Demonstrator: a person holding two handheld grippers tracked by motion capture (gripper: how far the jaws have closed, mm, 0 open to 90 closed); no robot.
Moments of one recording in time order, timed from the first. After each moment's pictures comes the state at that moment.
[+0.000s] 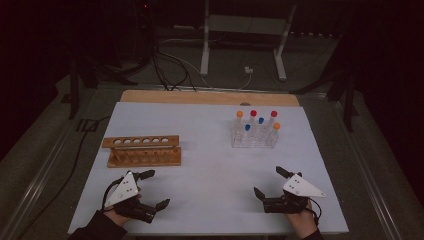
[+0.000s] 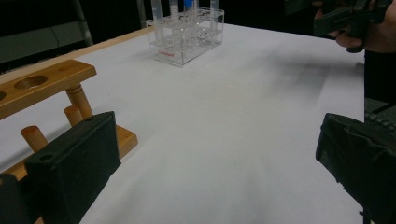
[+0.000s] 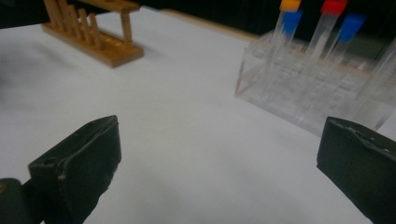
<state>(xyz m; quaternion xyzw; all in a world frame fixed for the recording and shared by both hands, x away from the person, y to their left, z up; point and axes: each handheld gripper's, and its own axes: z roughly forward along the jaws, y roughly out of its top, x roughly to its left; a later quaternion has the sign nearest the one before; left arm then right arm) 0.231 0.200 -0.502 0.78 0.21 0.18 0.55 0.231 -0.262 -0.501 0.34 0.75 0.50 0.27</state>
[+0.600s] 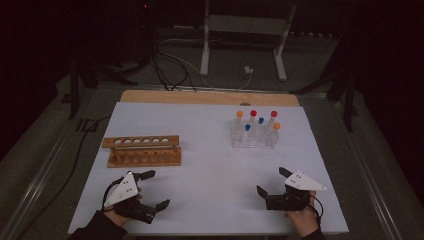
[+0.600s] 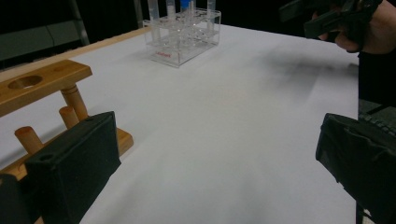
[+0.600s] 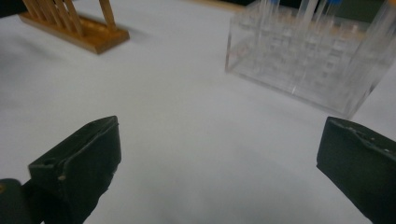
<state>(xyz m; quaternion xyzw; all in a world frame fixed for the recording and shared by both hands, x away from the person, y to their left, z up) 0.231 0.200 -0.501 0.78 0.21 0.17 0.56 0.237 -0.267 -0.500 0.39 0.75 0.47 0.25</state>
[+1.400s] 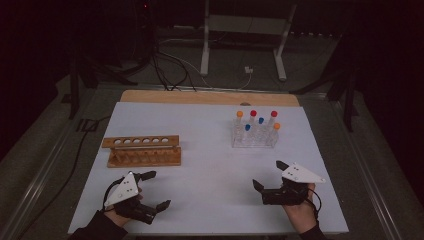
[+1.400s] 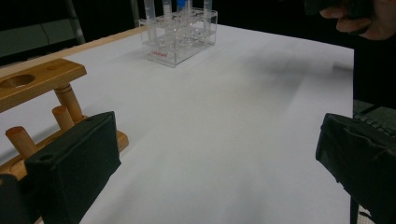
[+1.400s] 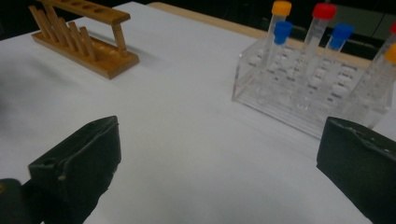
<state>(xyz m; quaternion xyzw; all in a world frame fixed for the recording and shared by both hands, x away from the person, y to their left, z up) 0.231 0.199 -0.501 0.78 0.21 0.17 0.56 0.238 -0.246 -0.462 0.37 0.75 0.47 0.26</state>
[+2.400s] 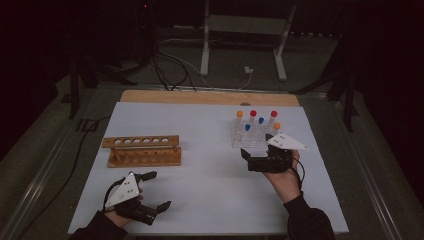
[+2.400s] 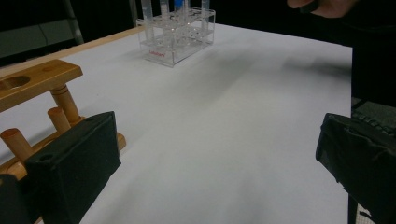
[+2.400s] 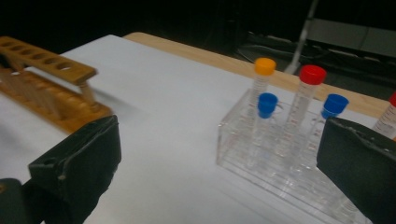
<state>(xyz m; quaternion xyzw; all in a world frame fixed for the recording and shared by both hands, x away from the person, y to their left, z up) 0.229 0.198 -0.501 0.78 0.21 0.17 0.56 0.309 -0.217 -0.436 0.40 0.73 0.49 0.28</state>
